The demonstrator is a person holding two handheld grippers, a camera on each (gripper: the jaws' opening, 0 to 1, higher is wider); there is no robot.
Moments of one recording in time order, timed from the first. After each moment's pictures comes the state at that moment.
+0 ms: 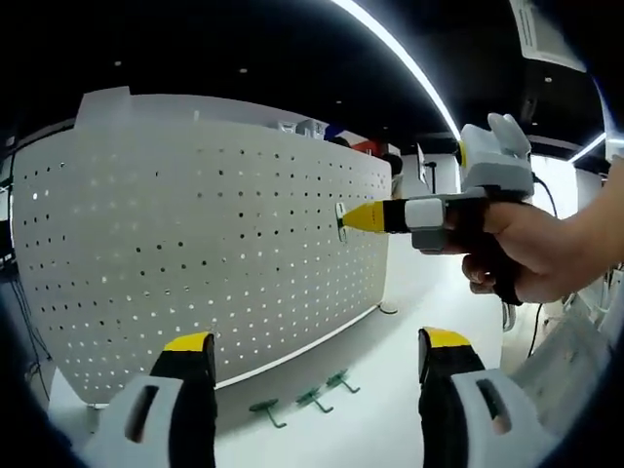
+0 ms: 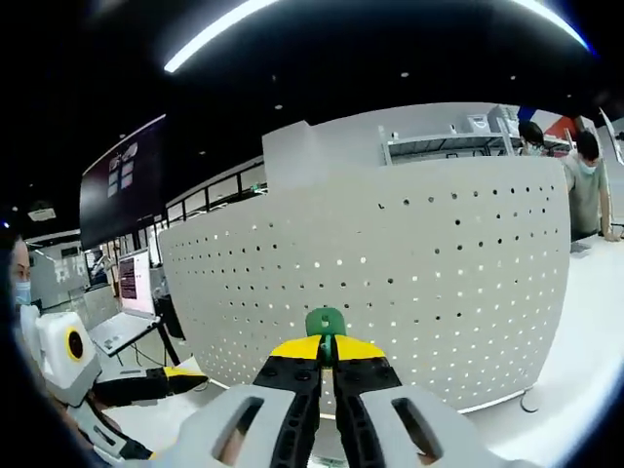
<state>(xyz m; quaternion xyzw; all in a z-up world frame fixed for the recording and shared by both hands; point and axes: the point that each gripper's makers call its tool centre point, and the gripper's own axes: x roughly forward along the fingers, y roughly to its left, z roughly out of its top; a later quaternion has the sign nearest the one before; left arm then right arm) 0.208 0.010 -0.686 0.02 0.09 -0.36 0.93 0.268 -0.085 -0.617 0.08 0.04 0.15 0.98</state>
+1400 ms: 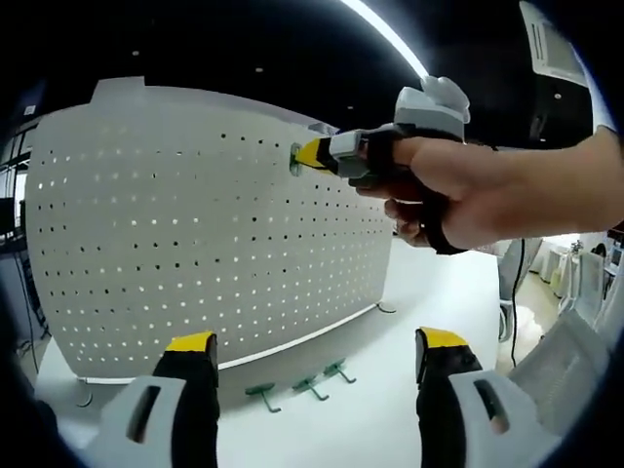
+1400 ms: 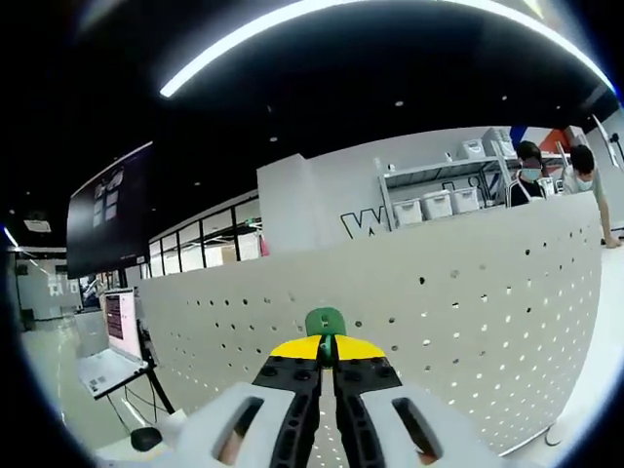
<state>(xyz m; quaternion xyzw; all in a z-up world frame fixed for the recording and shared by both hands) 0.197 0.024 -0.704 -0.02 0.10 -0.35 0.93 0.336 -0.053 -0.558 0.09 -0.04 0.14 0.99</state>
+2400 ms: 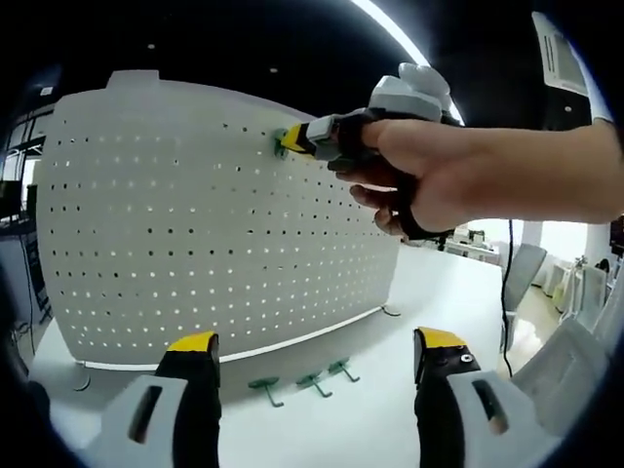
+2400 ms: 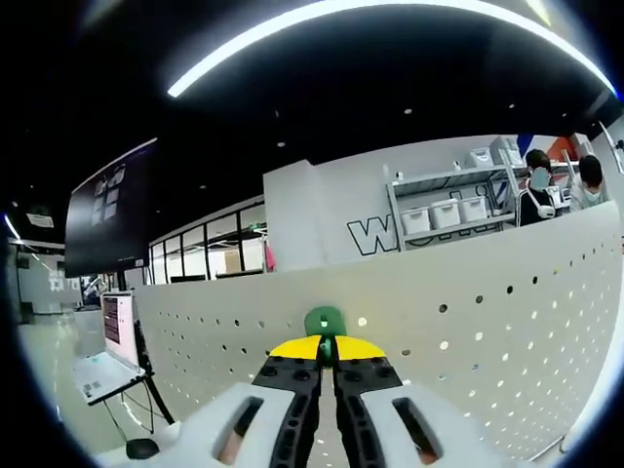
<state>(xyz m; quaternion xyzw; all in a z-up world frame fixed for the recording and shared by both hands) 0.200 0.037 -0.709 -0.04 0.10 -0.33 0.94 0.363 -0.023 -0.548 0.08 -0.05 0.14 0.99</state>
